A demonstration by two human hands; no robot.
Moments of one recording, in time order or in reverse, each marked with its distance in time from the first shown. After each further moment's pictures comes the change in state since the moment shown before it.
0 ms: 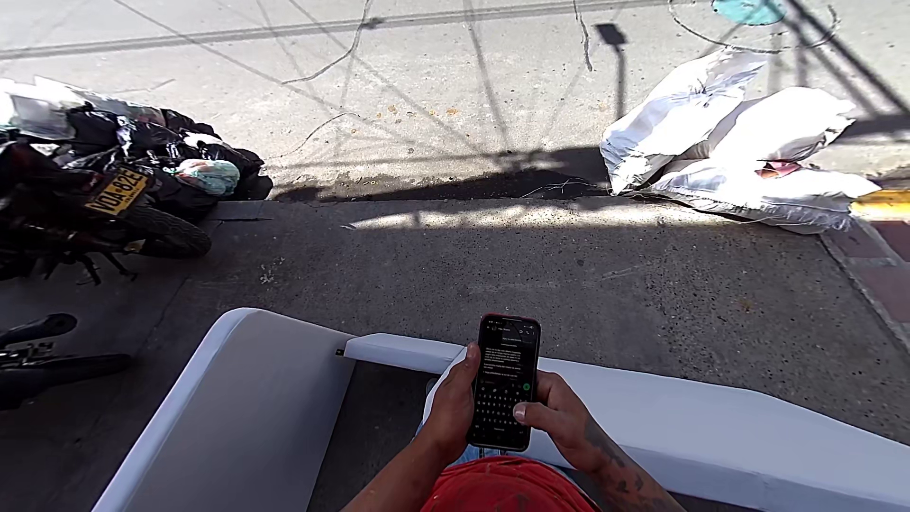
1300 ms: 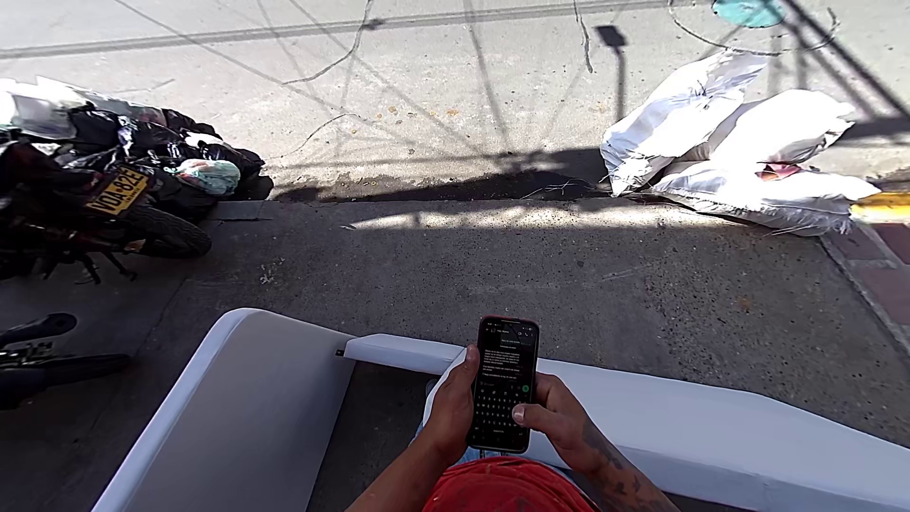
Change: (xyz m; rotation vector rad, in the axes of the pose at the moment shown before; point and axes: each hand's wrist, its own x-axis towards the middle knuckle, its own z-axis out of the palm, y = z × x) left_hand -0.001 -0.001 -0.001 -0.018 0.006 0.004; right_hand 0.001 0.003 0.002 0.025 0.009 0.000
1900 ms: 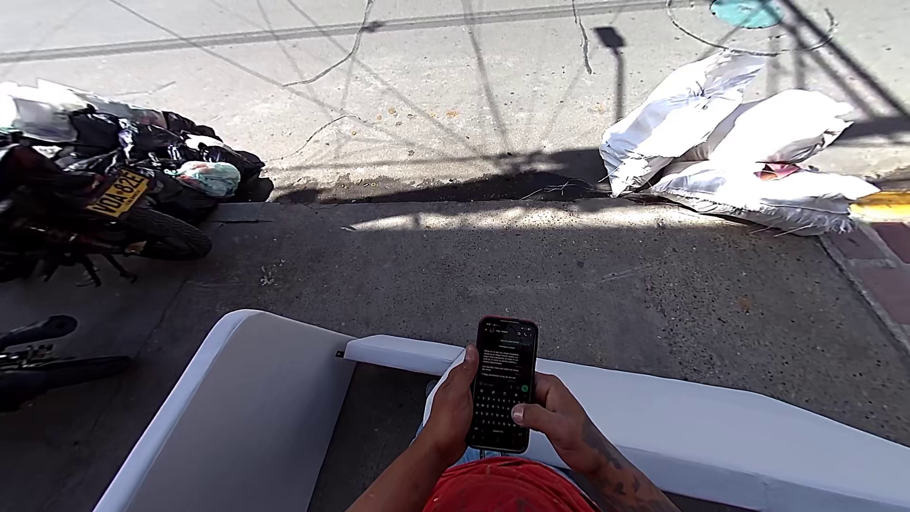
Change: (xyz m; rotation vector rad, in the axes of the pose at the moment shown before) left_hand -0.001 0.000 0.000 0.001 -0.005 0.000; right_hand 0.000 0.000 0.000 -0.010 -0.002 -0.003
